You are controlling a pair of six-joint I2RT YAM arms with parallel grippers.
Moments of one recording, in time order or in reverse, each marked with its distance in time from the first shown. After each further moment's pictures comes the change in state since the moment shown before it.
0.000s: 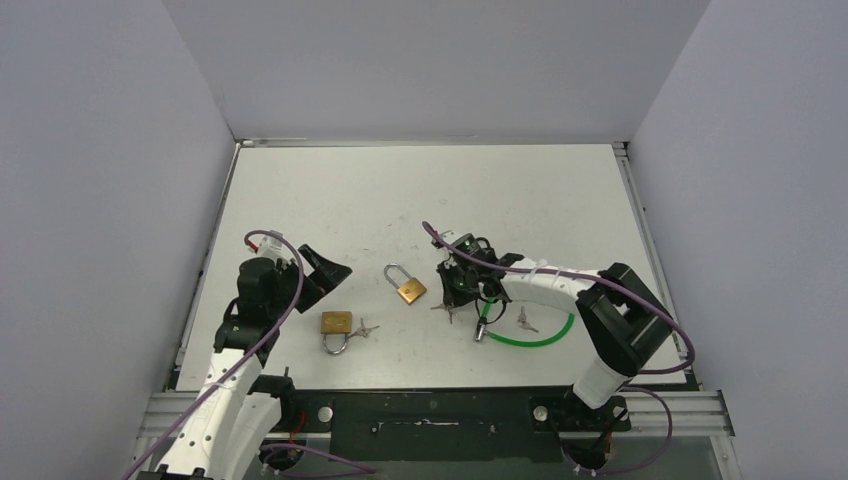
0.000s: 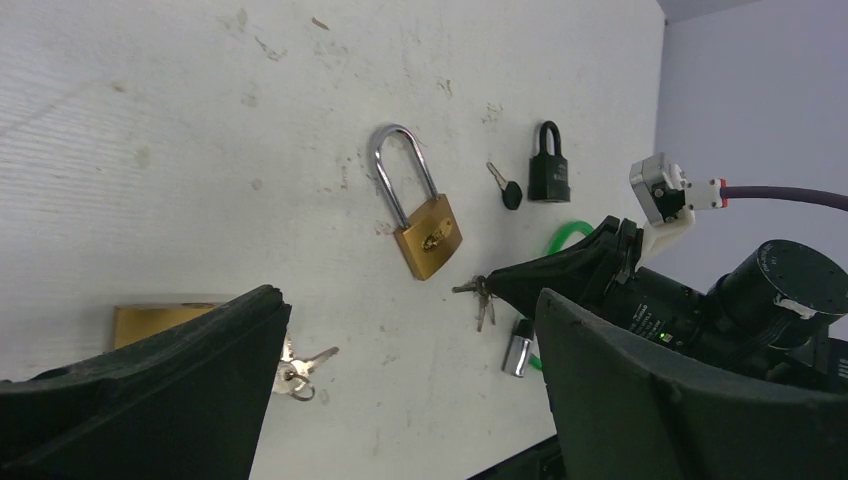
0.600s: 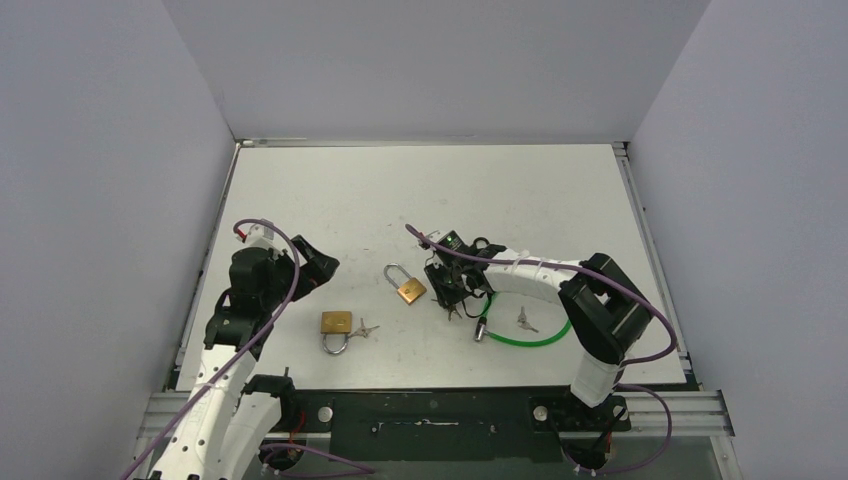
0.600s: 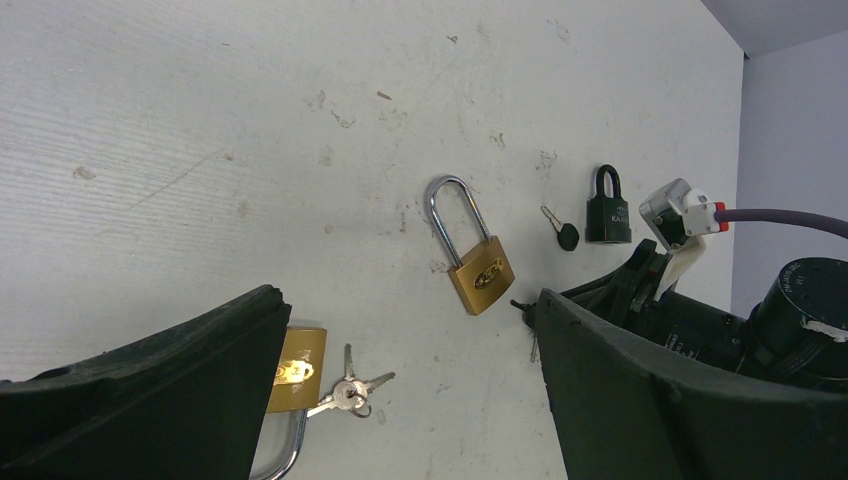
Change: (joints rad) left arm 0.000 0.008 0.096 -0.094 -0.119 0.101; right arm 0.032 0.071 0.109 -0.124 0.060 -0.040
